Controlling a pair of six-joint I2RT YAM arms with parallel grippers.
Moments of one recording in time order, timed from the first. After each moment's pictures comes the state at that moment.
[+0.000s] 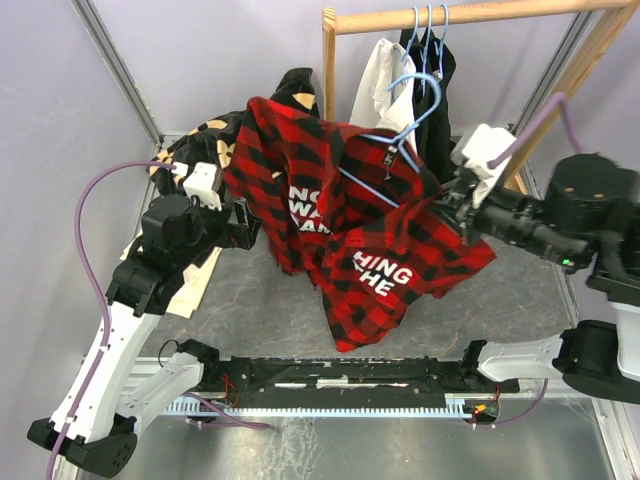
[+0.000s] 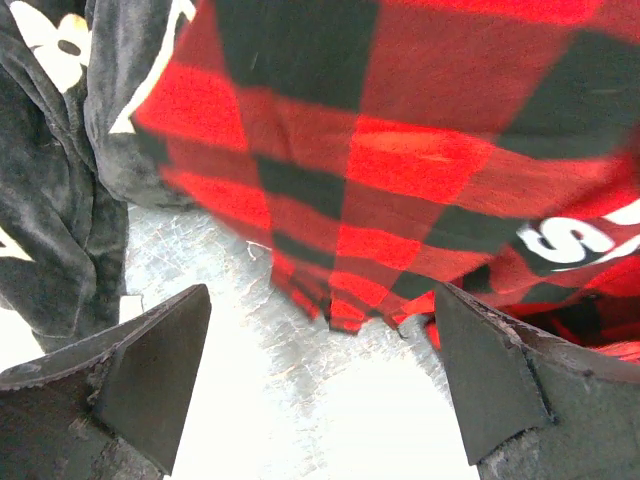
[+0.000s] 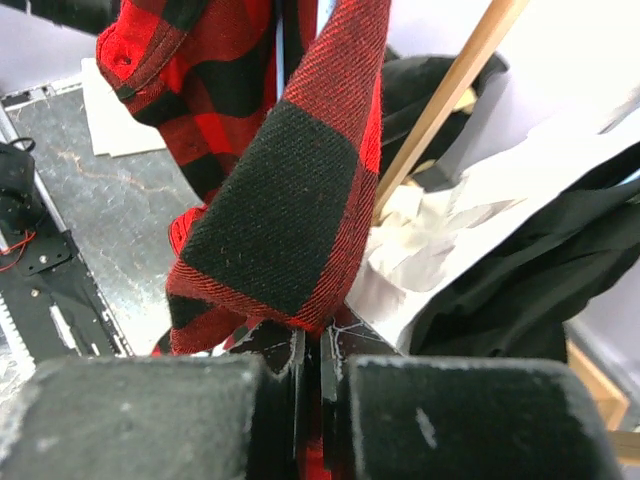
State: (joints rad) left arm -0.38 0.80 1.09 -0.64 0.04 -0.16; right arm 1.03 1.19 2.13 -1.18 0.16 -0.17
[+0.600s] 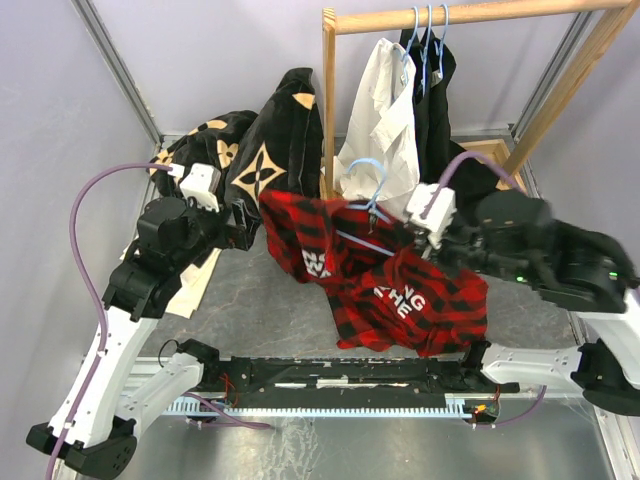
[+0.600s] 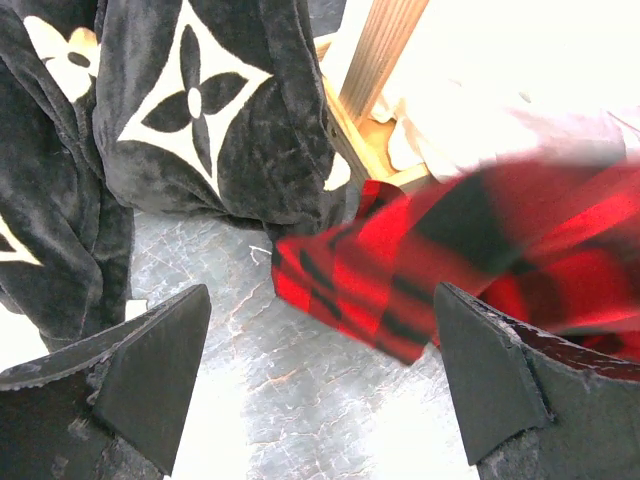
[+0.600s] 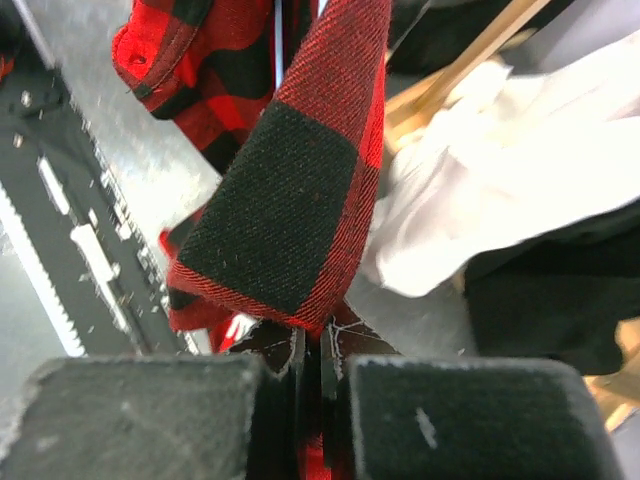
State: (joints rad) left arm -0.38 0.79 1.10 -0.64 0.03 -0.14; right arm 1.03 1.07 1.83 -1.22 0.10 -0.23
